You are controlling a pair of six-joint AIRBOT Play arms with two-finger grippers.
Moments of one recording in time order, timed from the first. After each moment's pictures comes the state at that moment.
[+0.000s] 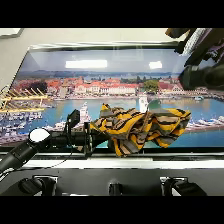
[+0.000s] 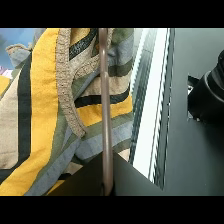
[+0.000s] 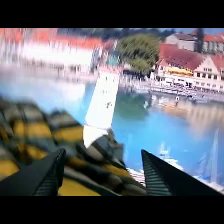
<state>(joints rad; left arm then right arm) -0.55 -0.94 0.58 0.12 -0.86 -0.07 0.18 -0.97 1.64 -1.55 1.48 1.45</state>
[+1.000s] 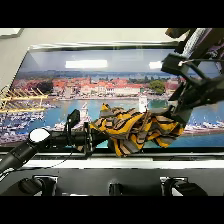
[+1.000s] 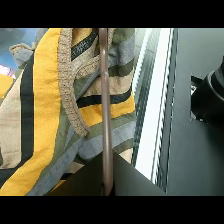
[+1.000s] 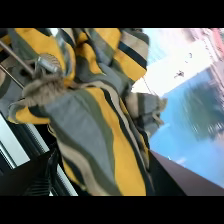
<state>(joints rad) -0.55 -0.94 0.58 0.12 -0.84 -0.07 0.14 -1.07 1.57 -1.28 1.72 0.71</state>
